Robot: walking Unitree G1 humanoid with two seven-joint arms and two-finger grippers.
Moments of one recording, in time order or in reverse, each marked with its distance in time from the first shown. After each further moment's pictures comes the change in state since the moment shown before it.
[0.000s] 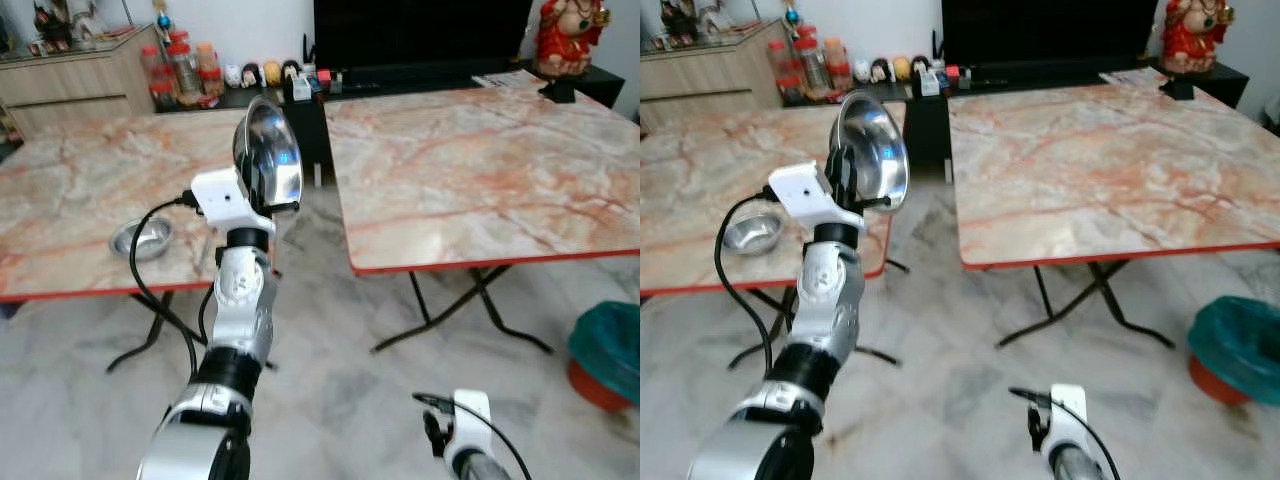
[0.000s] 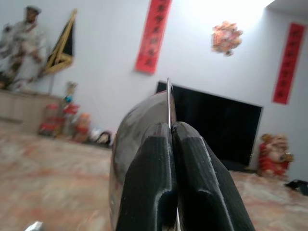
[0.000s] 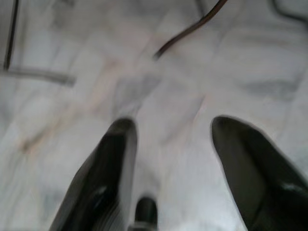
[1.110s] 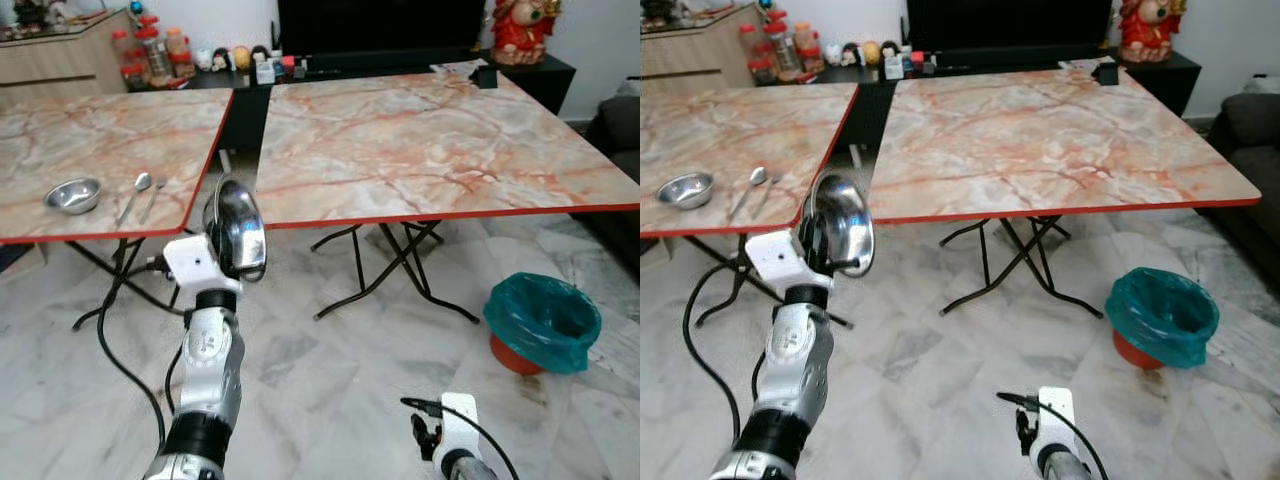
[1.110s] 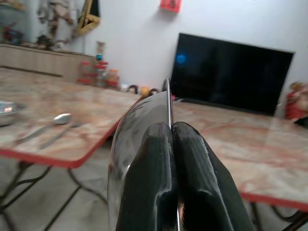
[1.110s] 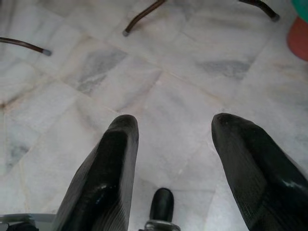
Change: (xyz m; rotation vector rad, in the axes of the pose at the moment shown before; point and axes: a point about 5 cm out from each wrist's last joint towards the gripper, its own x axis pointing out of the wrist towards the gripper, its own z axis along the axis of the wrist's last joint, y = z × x) left arm -0.073 0.057 -0.034 0.111 0.216 0.097; right arm 0.000 0.001 -0.001 -0.026 0.001 0.014
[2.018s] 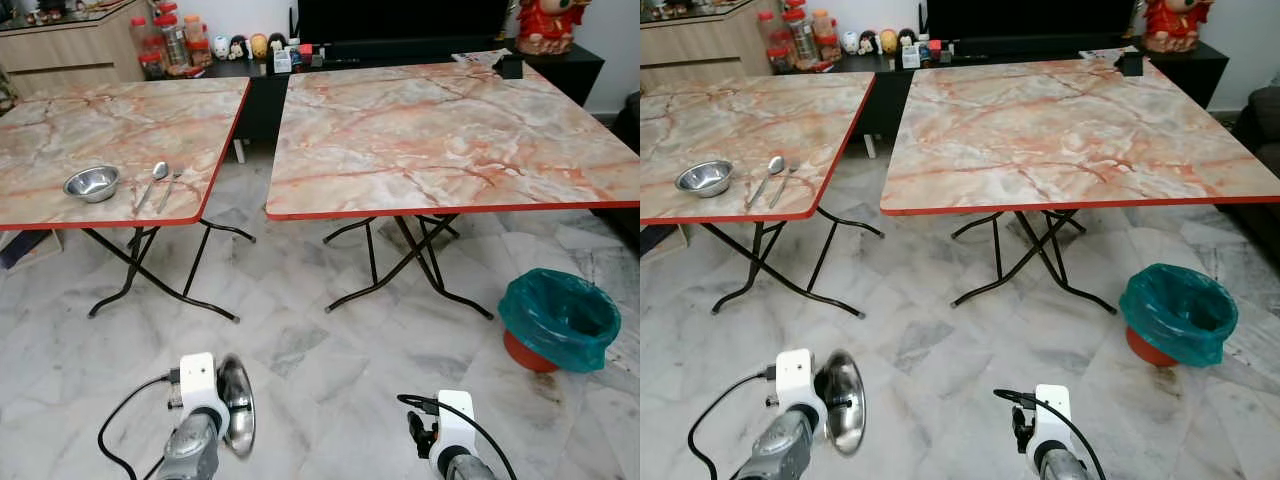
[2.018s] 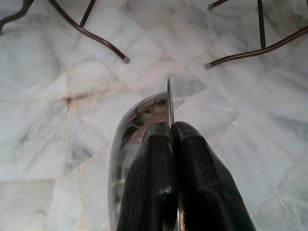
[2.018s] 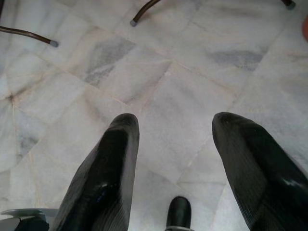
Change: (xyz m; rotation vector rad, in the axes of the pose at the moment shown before) left arm -0.107 0.063 -0.122 0.096 0.844 0.074; right arm 0.001 0.004 0.002 0.007 0.002 0.009
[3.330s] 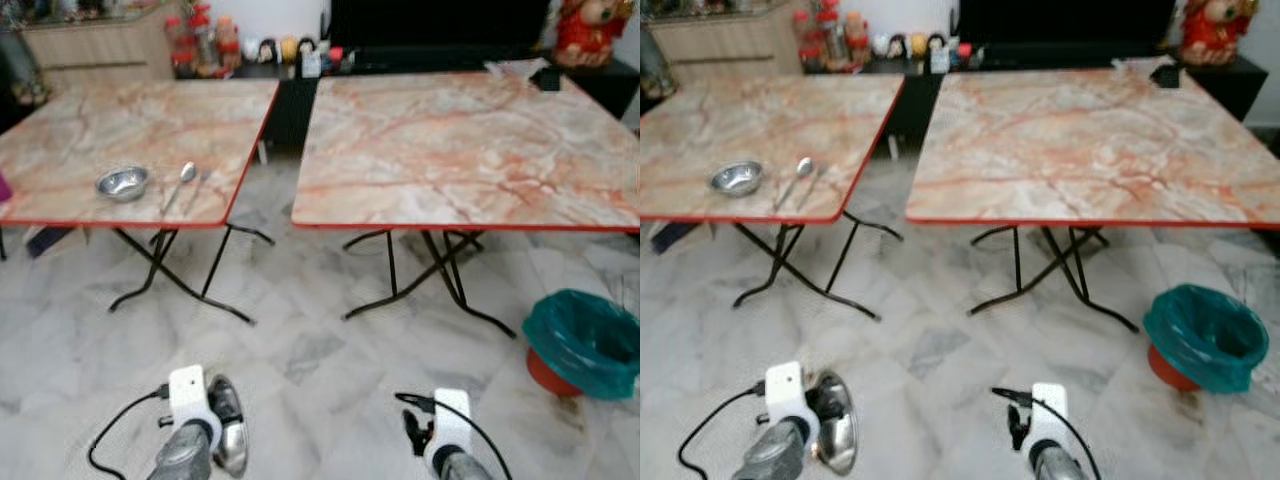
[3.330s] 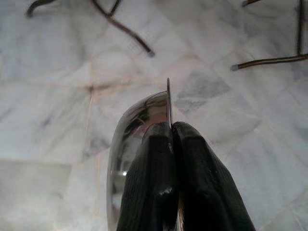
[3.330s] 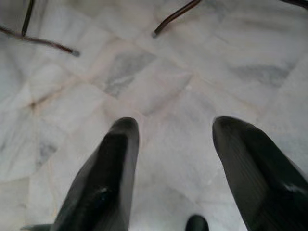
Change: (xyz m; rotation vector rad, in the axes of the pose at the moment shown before) left arm 0.000 0.006 -0.007 -0.049 0.059 0.052; right arm -0.002 -0.002 -0.004 0.016 0.006 -0.004
